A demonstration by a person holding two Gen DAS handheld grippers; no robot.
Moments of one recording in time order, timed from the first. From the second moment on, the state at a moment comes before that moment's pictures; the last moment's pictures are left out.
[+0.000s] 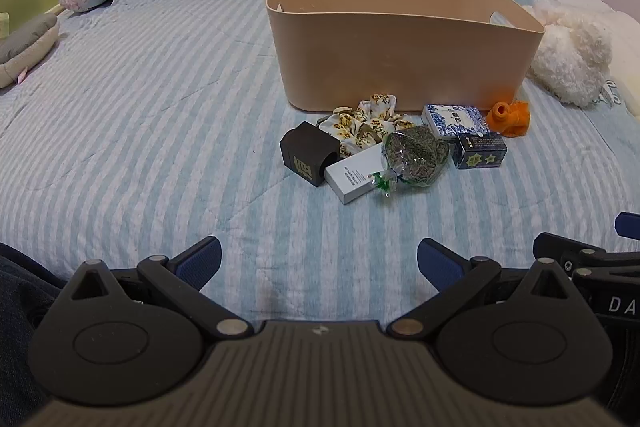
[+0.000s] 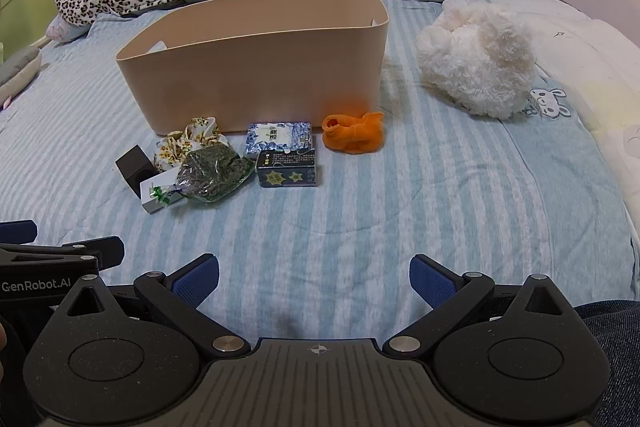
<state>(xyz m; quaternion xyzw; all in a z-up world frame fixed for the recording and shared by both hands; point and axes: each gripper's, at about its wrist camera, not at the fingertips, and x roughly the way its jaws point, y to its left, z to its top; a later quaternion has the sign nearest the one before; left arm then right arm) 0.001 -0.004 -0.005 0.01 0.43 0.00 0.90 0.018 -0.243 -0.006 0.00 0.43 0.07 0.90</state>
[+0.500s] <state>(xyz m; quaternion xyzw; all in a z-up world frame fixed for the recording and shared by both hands) 0.001 -0.005 -0.005 0.02 0.43 0.00 0.90 0.020 -0.241 -0.008 -0.01 0.43 0.08 0.90</state>
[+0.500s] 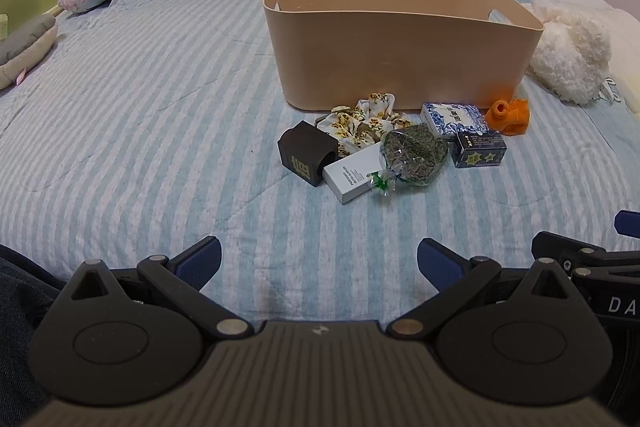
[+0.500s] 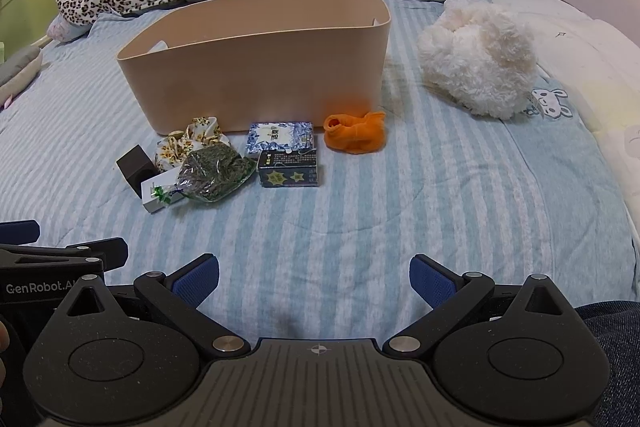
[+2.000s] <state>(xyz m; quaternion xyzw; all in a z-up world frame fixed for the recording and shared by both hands) 0.096 0.050 -0.010 0.02 0.45 0.03 0.89 0.127 -0.243 0.029 -0.07 0.43 0.08 0.90</state>
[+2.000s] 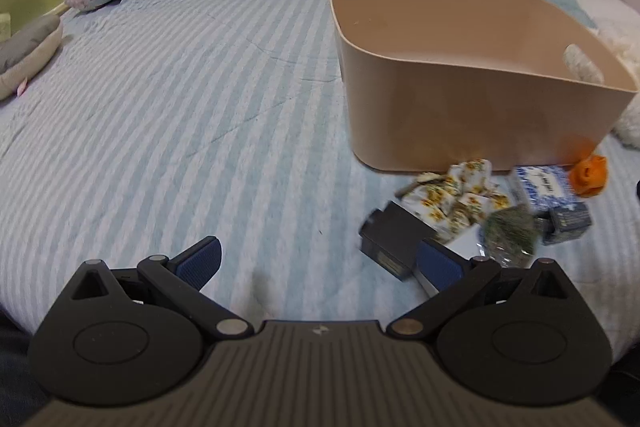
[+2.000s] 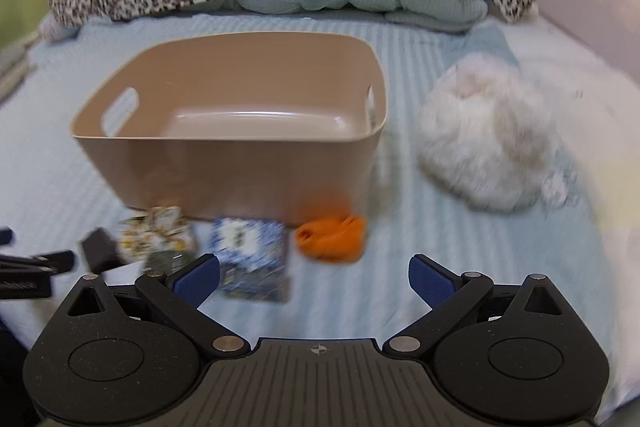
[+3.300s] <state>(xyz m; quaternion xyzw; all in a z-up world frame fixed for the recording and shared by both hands) 0.129 0.063 -0.047 0.00 0.47 -0.06 0.88 0.190 -0.242 -0.042 -0.05 0.50 0.06 0.86</state>
